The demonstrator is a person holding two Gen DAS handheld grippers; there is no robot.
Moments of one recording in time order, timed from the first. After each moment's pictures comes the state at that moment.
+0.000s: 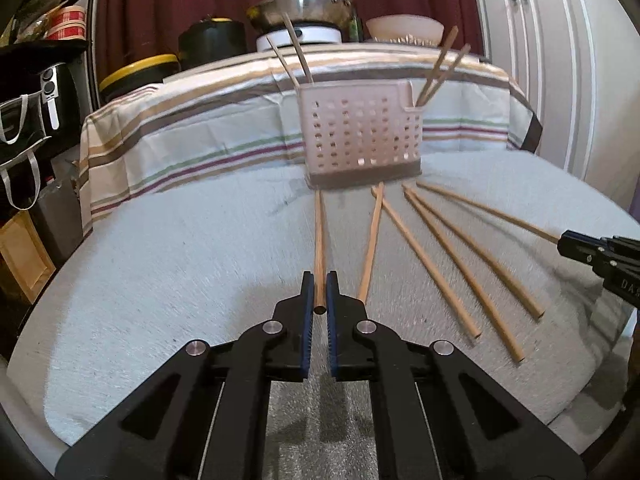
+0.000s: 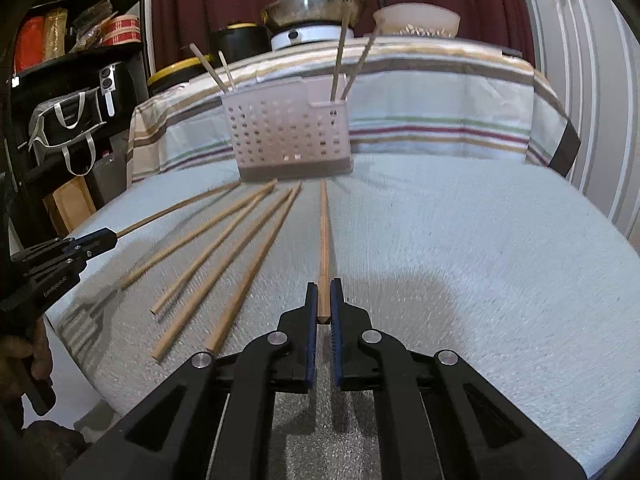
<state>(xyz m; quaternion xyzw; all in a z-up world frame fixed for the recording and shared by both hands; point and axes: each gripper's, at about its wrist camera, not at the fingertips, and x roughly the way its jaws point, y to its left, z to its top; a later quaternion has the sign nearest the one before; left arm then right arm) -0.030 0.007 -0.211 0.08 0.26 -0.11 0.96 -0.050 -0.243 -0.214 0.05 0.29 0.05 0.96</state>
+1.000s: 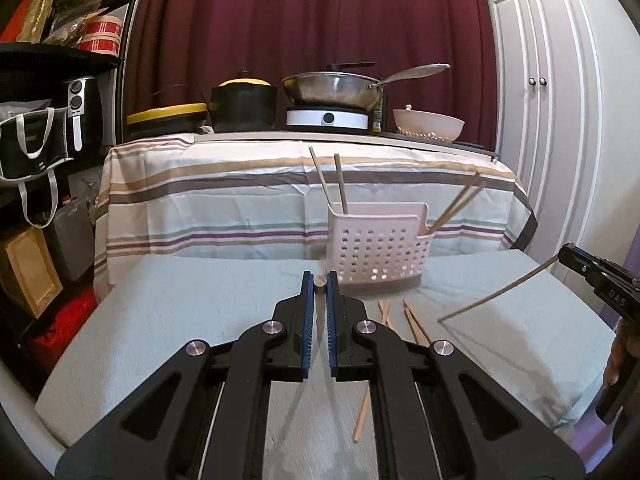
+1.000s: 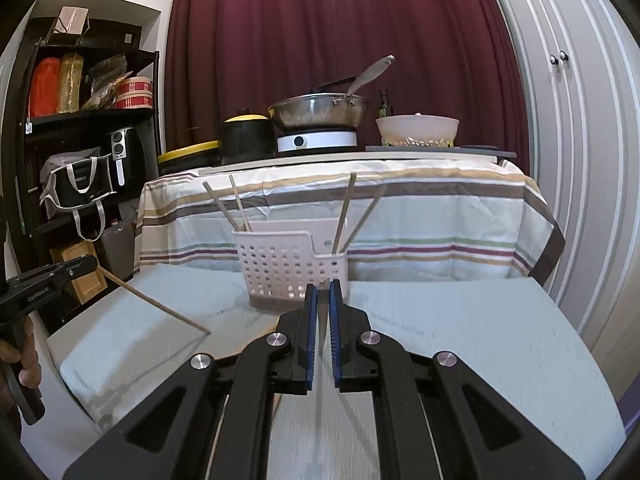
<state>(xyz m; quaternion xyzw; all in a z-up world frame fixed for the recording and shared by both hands) -0.024 0.044 -0.088 0.00 0.20 -0.11 0.97 -0.037 -0.252 -0.093 0.04 0.17 0.05 0.98</state>
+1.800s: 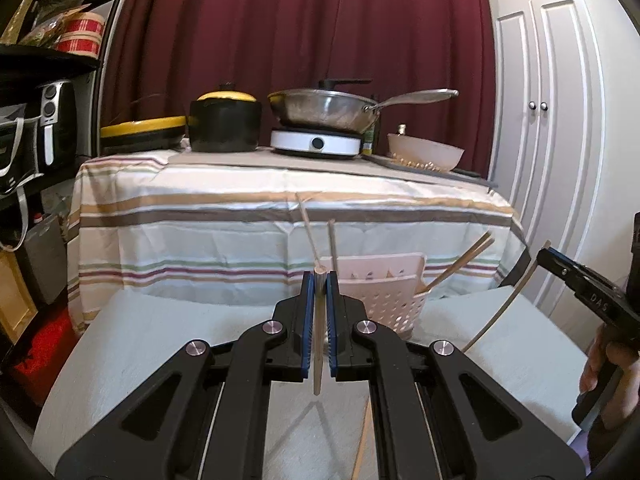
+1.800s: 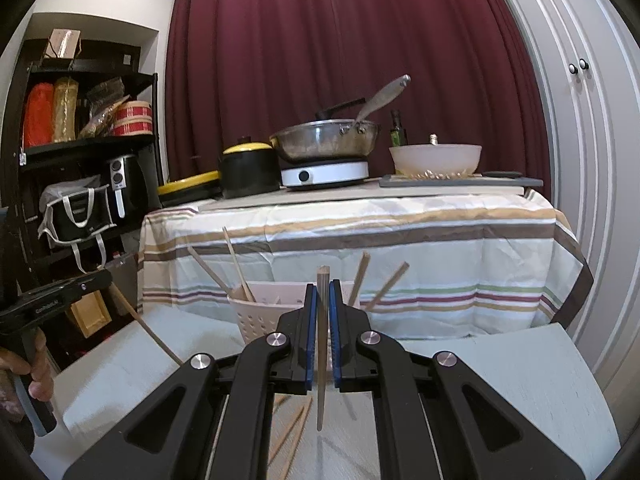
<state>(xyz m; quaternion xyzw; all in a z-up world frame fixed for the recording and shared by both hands) 0.050 0.035 -0.041 -0.02 0.18 -0.15 0.97 0.028 -0.257 -0.047 0.05 0.13 0.08 0.99</state>
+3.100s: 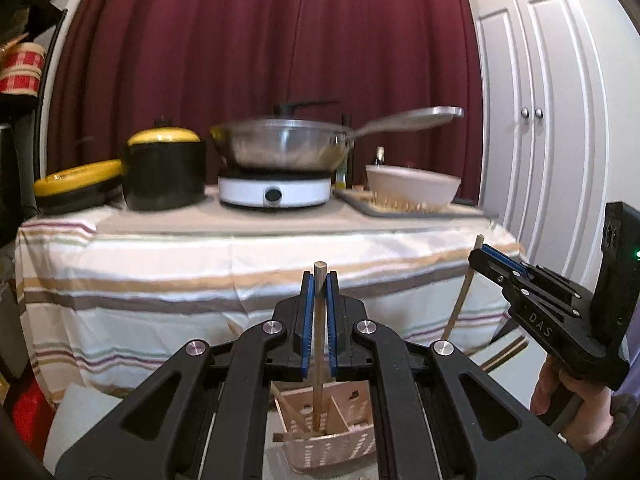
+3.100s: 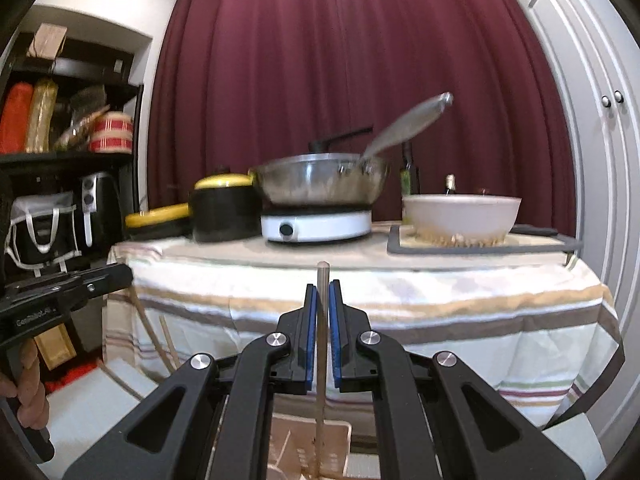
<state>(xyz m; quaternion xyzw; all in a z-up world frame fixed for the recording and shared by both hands) 0.203 -0.037 -0.002 0.01 0.15 -0.19 0.97 0.181 -0.246 -0.018 0.03 0.09 0.06 0.99</state>
